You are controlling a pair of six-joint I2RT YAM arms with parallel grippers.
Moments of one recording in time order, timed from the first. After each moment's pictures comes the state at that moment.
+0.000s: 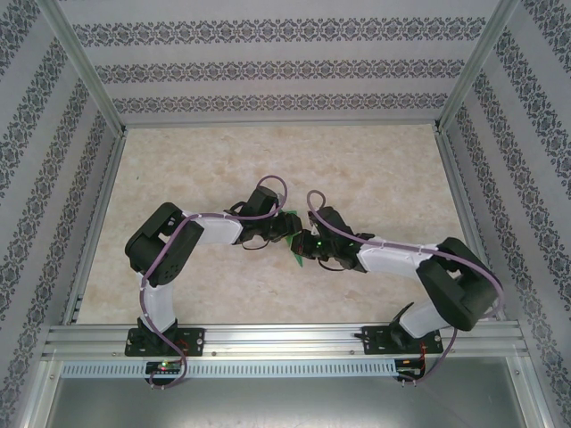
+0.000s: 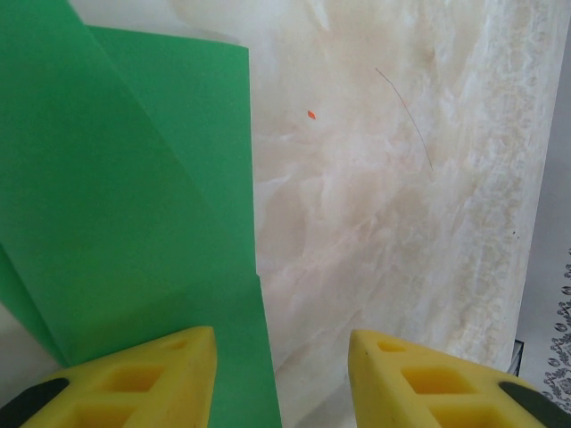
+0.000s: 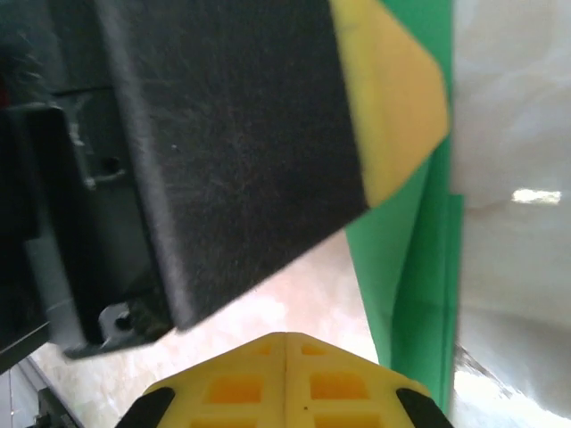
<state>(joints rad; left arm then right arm) -0.65 1.91 0.98 0.14 0.42 -0.97 0.72 1.50 0.61 0.11 -0.27 0.90</state>
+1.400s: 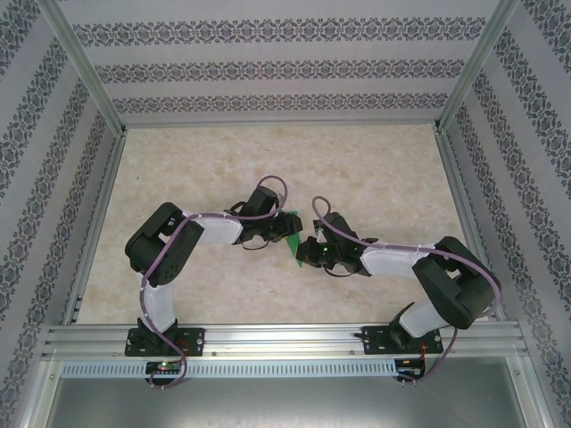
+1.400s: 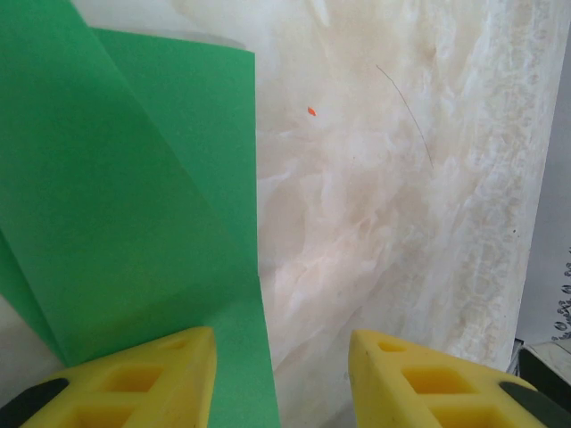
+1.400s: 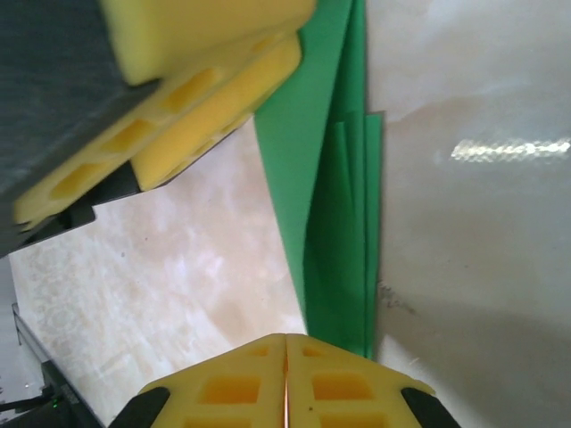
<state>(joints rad) -0.65 1.92 0.98 0.13 0.42 -0.97 0.68 1.49 0.54 0.10 -0.36 0.91</state>
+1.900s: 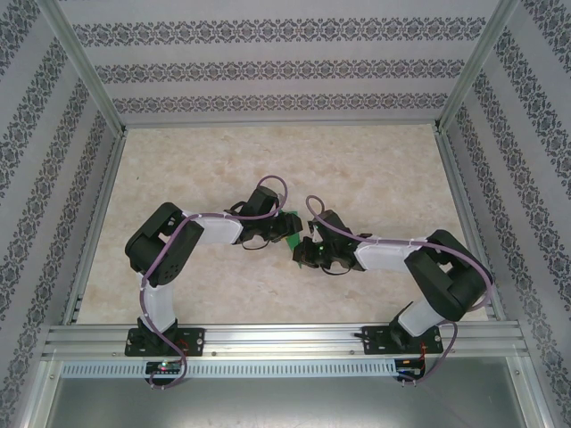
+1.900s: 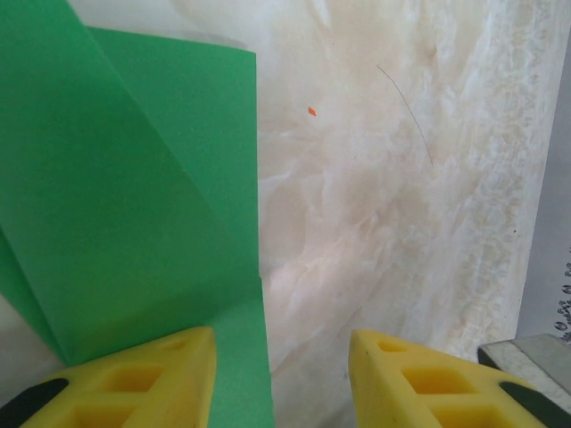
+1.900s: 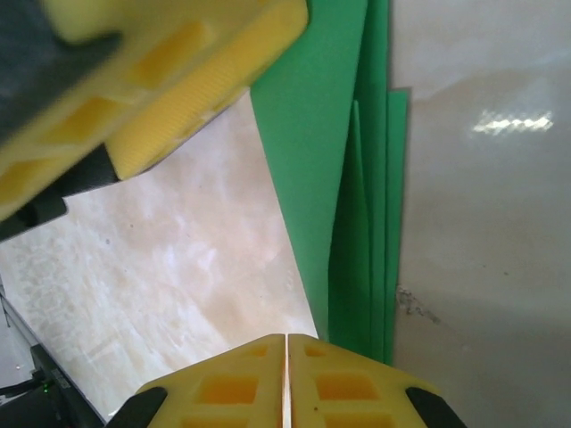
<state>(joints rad) -0.65 1.92 0.98 0.13 0.42 -0.97 0.69 1.56 0.59 0.04 -0.39 0.89</state>
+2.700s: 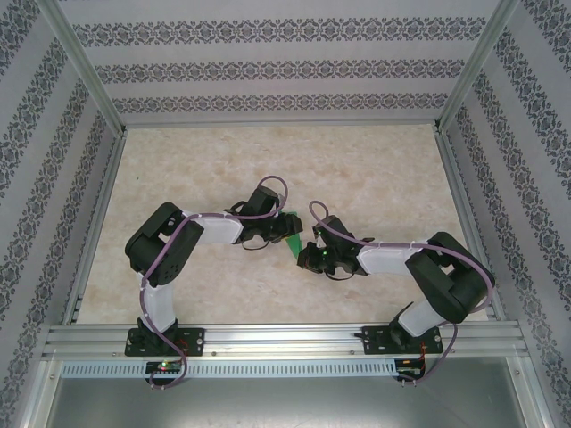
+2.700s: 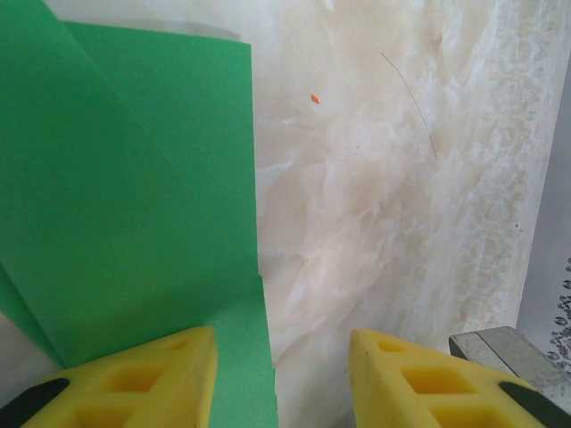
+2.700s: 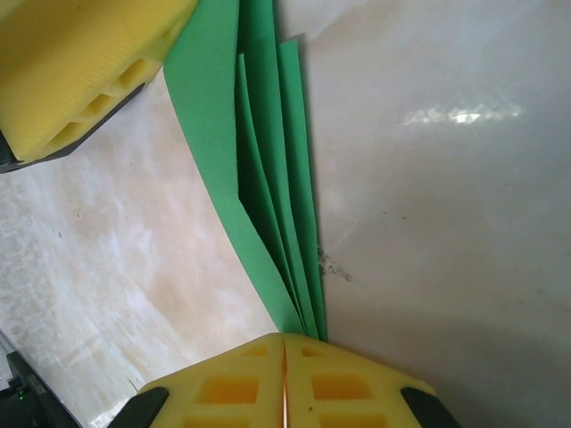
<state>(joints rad) -0.66 1.92 0.99 0.11 0.43 -0.97 0.68 1.54 0.54 0.04 -0.37 0.91</state>
